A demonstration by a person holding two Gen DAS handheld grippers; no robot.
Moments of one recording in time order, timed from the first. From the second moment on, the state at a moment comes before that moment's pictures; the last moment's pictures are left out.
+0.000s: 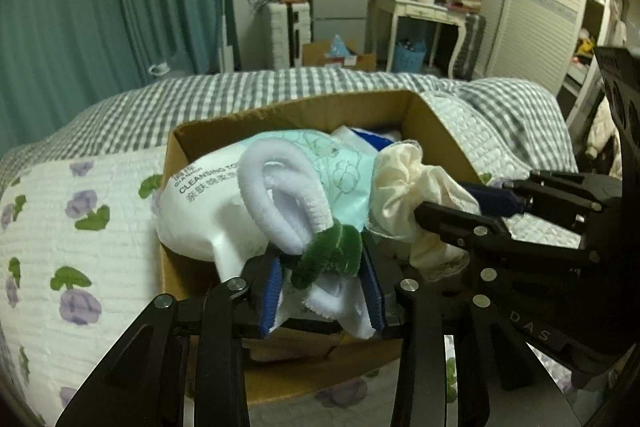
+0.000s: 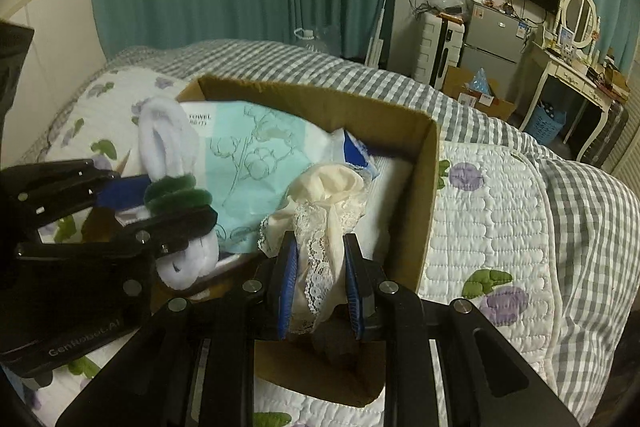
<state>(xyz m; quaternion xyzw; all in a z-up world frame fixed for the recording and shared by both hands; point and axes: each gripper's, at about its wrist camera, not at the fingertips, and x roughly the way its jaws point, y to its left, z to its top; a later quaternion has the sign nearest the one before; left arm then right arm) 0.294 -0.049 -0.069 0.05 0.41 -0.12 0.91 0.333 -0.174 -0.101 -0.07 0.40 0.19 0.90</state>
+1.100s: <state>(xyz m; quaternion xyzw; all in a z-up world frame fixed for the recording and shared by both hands) 0.090 -0.028 0.116 0.00 0.15 -0.03 0.99 0.132 -0.230 0.127 -0.03 0.18 0.12 0.98</state>
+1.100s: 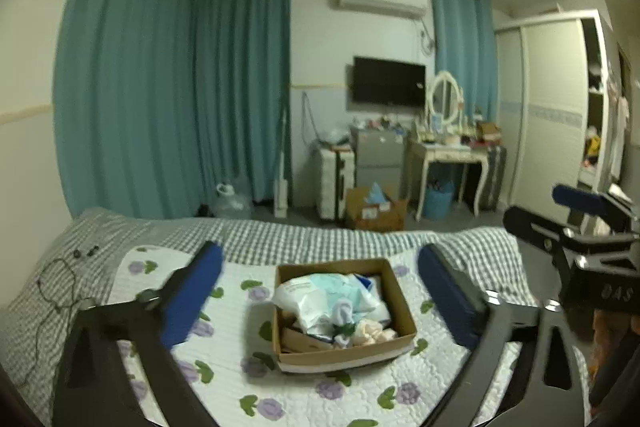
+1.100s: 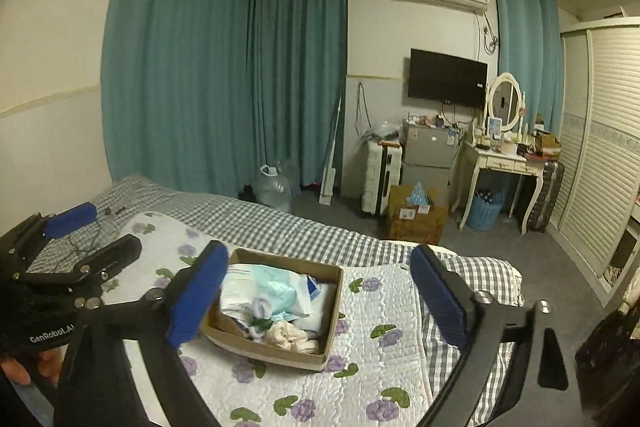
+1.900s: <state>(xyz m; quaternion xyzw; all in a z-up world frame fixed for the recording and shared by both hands) 0.099 -0.025 -0.001 0.03 0.20 0.02 0.98 0.142 -0.242 -0.010 0.00 0.21 0.11 0.97</state>
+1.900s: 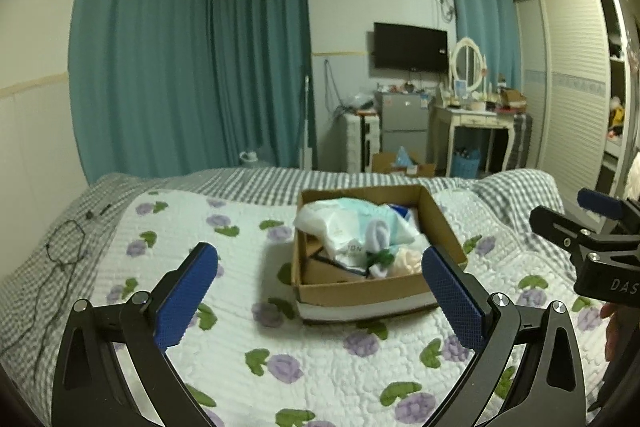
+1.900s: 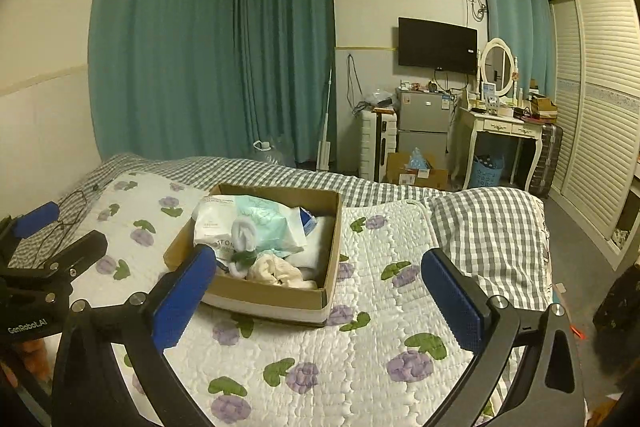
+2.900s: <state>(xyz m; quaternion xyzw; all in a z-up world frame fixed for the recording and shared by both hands) 0.097 -0.018 0.001 0.00 0.21 0.01 0.98 0.135 -0.228 -0.005 -0.01 0.21 0.12 0.97</state>
